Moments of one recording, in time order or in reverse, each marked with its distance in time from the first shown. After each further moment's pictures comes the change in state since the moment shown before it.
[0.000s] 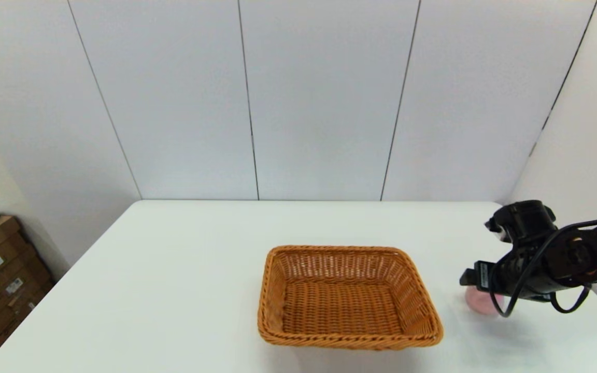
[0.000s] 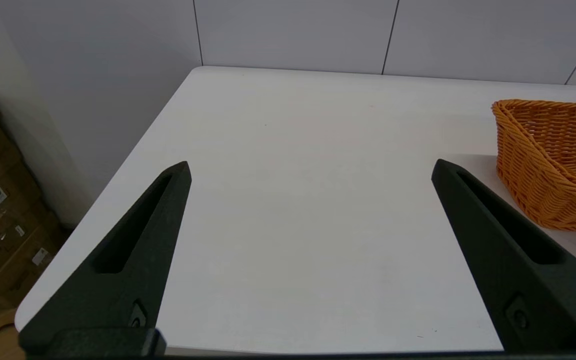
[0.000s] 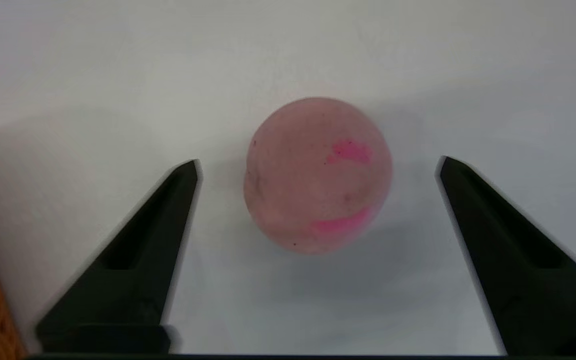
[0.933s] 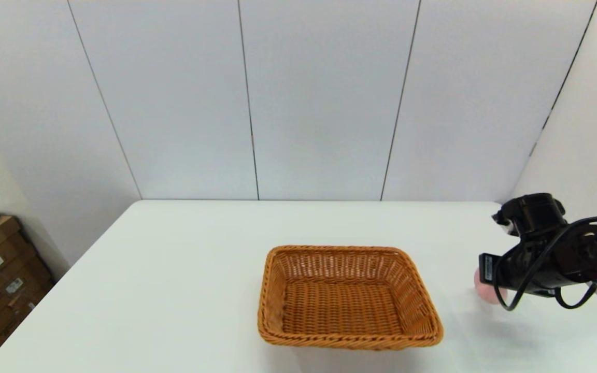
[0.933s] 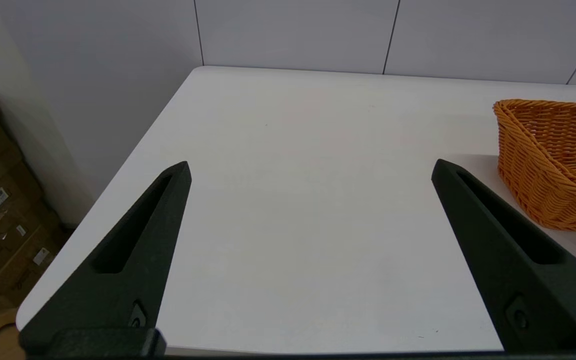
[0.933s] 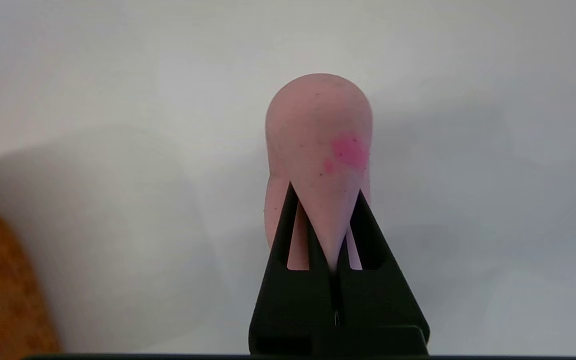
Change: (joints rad) left arm 0.000 0.000 0.000 0.000 0.001 0.001; right arm -0.008 -0.080 -0.009 0.015 0.015 0.031
